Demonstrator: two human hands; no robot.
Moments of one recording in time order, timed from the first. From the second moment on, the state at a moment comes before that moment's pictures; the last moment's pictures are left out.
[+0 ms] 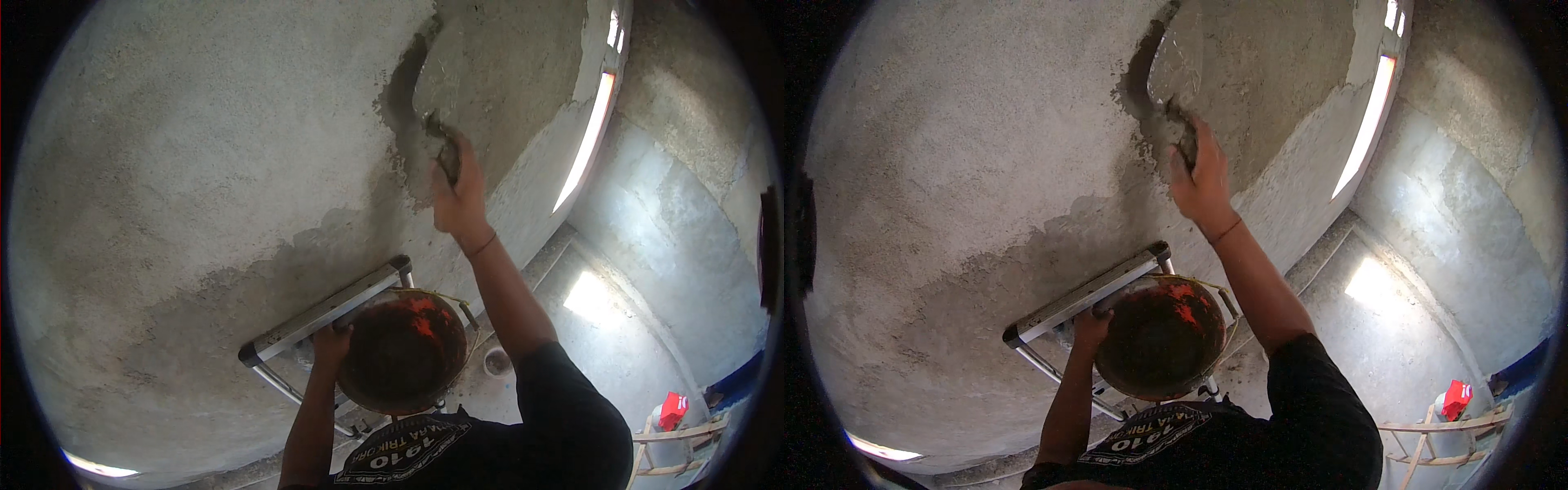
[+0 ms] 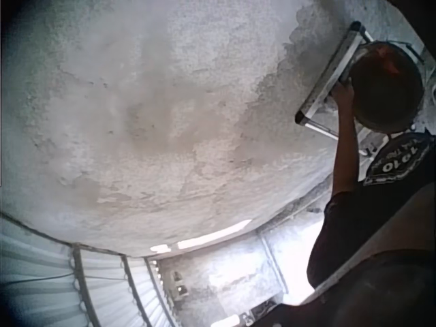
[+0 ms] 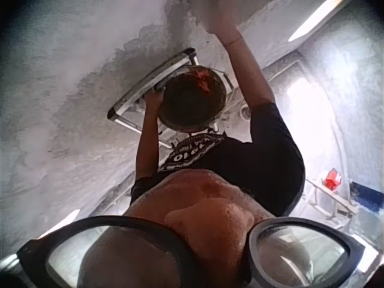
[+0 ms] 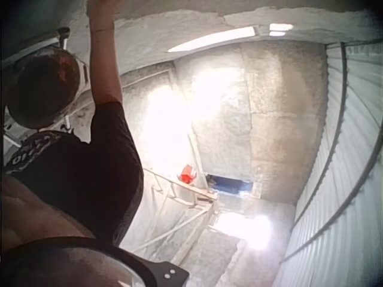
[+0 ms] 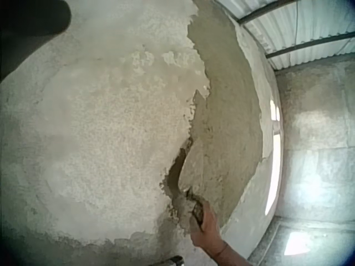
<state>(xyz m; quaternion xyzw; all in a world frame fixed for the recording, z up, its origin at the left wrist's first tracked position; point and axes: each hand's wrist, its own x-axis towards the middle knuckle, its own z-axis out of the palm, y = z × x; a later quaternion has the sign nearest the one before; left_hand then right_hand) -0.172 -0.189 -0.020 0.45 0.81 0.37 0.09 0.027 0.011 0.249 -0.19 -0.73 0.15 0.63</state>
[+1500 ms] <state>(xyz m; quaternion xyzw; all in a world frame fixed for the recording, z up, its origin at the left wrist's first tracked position) -0.174 -0.183 -0.025 0.44 0.81 0.37 0.09 0.128 -0.084 0.181 -0.13 -0.98 0.06 -0.16</state>
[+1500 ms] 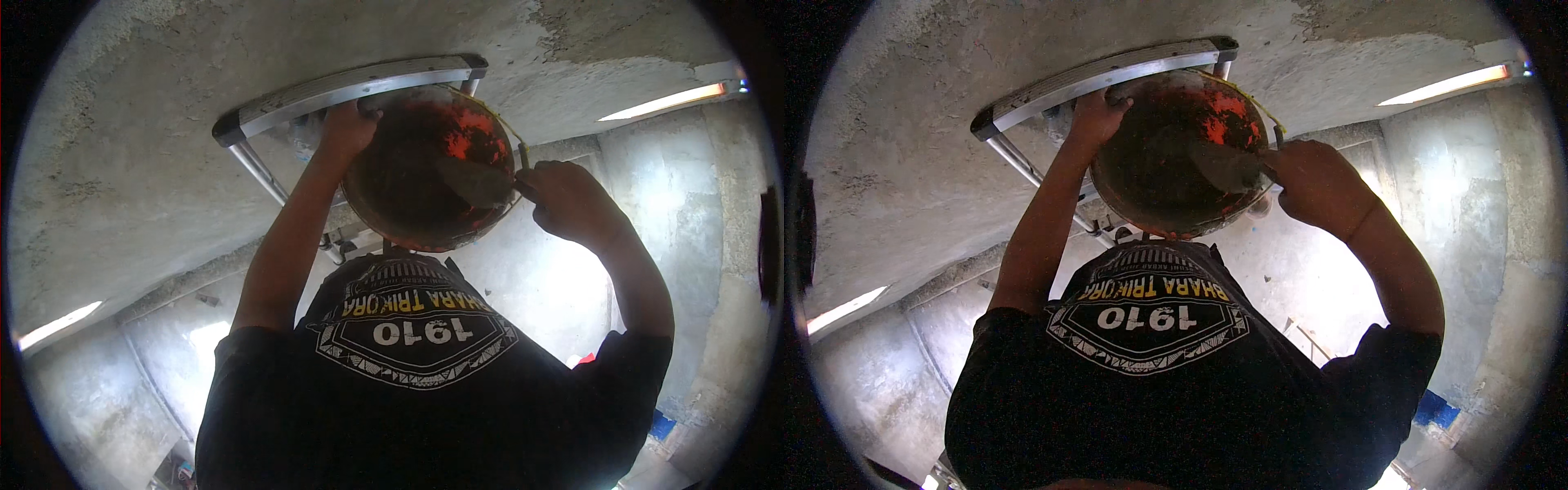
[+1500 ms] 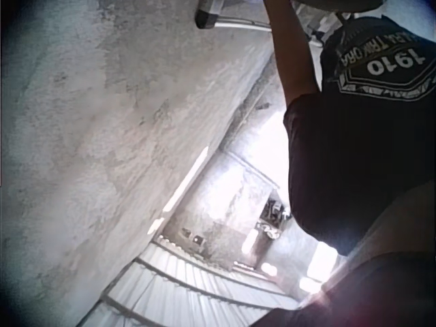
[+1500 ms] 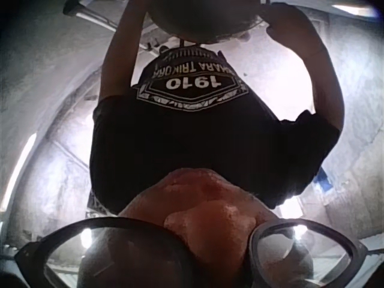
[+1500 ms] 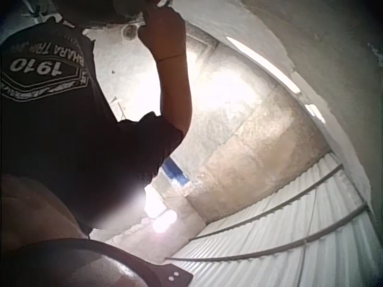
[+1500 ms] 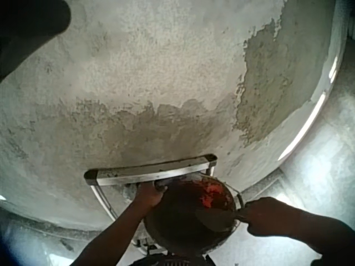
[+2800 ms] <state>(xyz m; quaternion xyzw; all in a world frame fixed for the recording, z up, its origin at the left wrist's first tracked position) -0.167 -0.186 -0.024 0.43 0.80 0.40 0.10 0.137 -0.035 0.124 -0.30 -0.47 0.80 -0.23</state>
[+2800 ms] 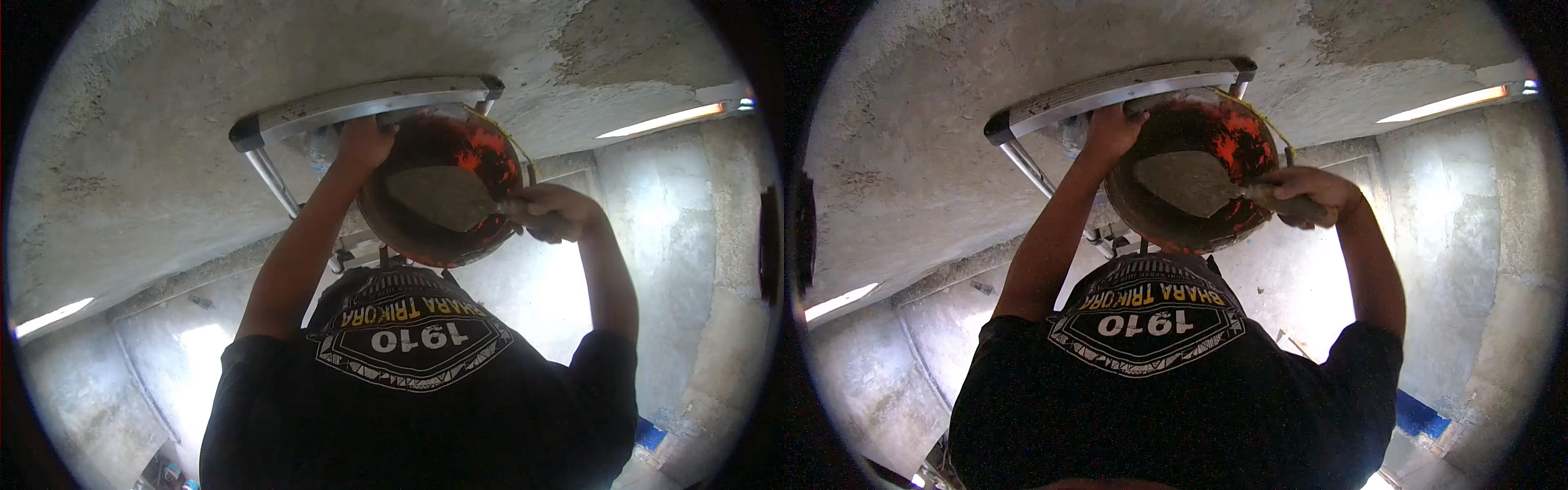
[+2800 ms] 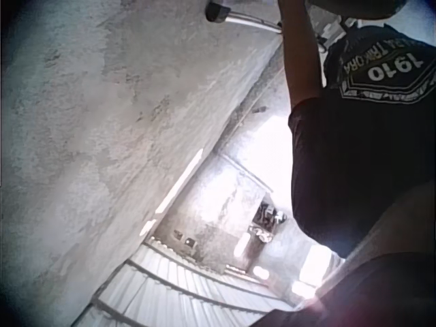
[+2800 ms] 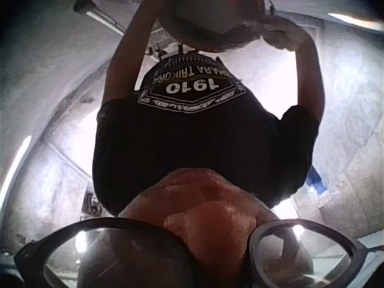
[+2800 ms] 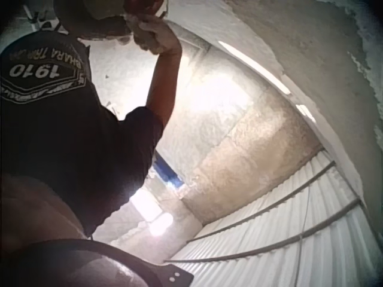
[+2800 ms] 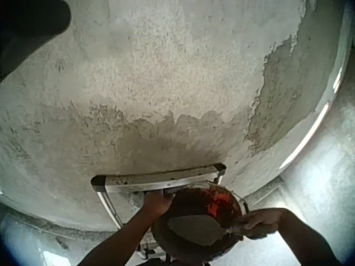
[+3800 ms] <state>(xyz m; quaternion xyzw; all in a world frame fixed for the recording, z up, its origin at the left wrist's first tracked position) -0.165 -0.188 -0.011 0.46 0.80 0.38 0.08 0.176 -0.116 0.122 -0.15 -0.53 0.80 0.24</state>
